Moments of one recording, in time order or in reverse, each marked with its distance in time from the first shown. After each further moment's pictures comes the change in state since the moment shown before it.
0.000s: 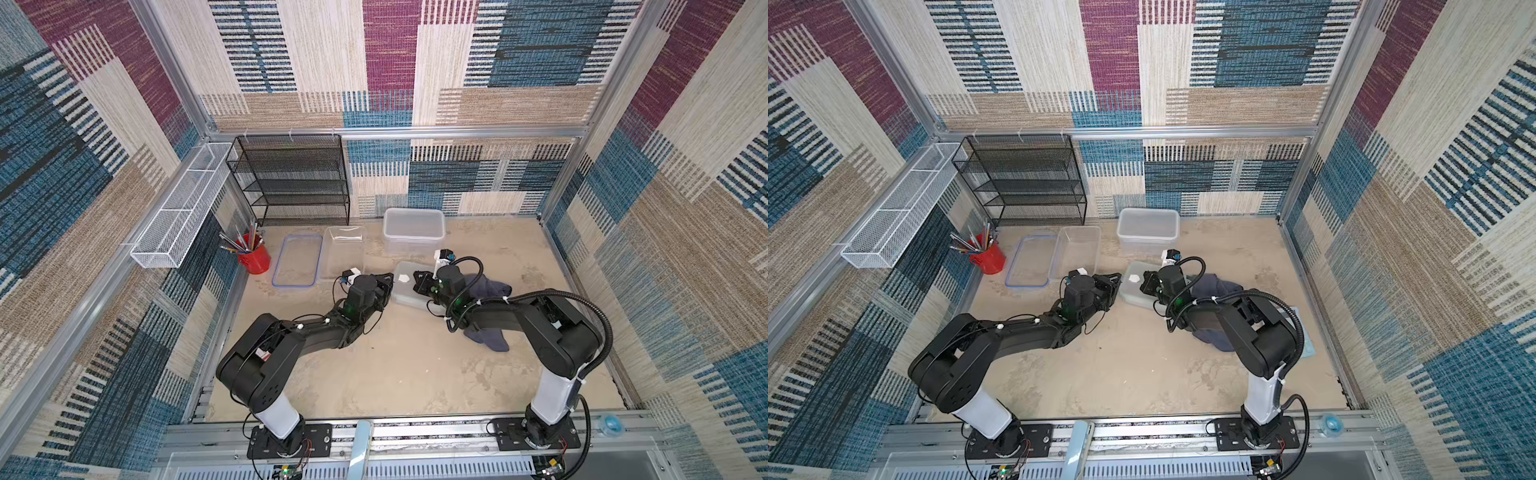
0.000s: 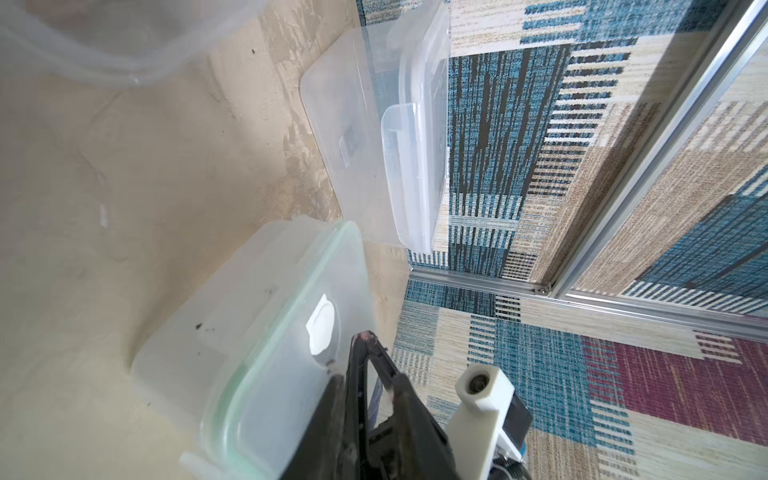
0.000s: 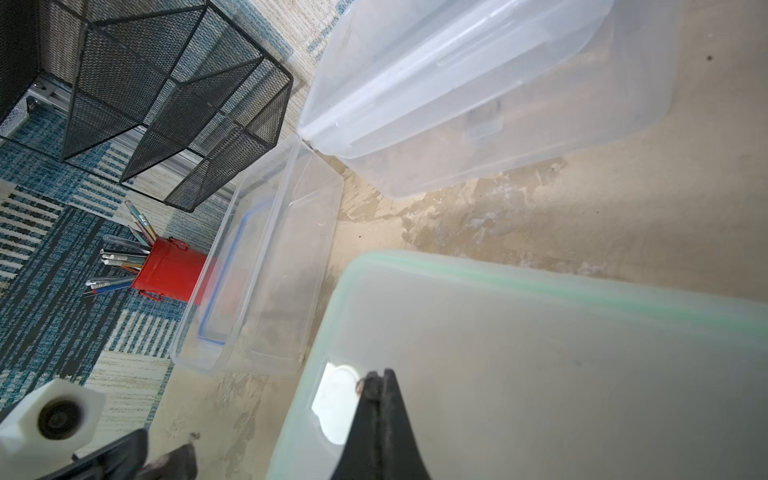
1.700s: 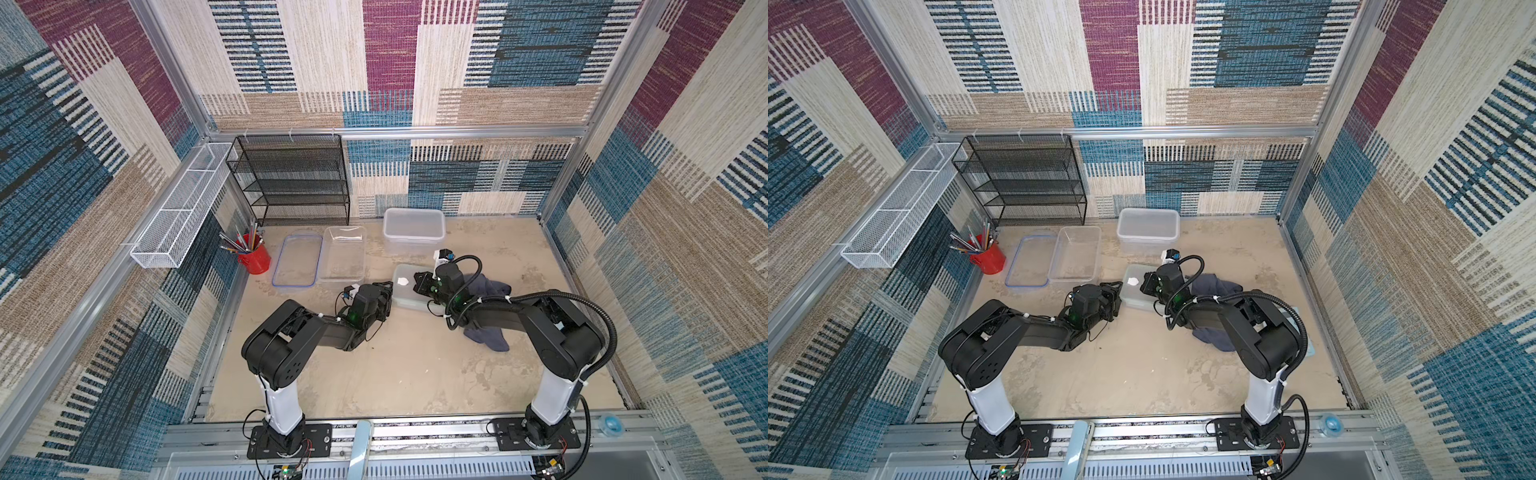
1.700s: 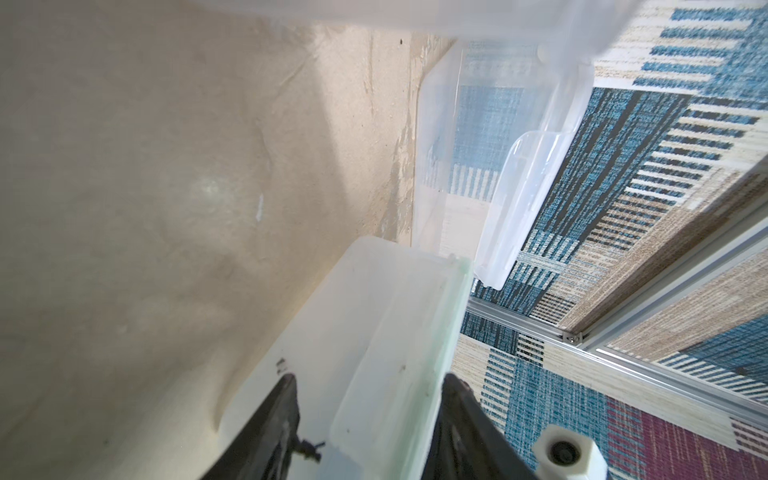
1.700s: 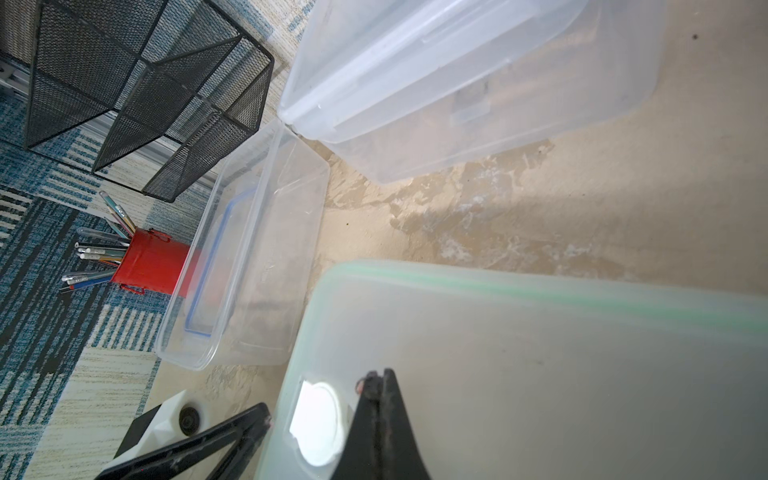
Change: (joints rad) left arm 0.002 0.201 -0.037 0.161 0.026 -0.200; right arm 0.000 -0.020 0.024 -0.101 0.001 0.001
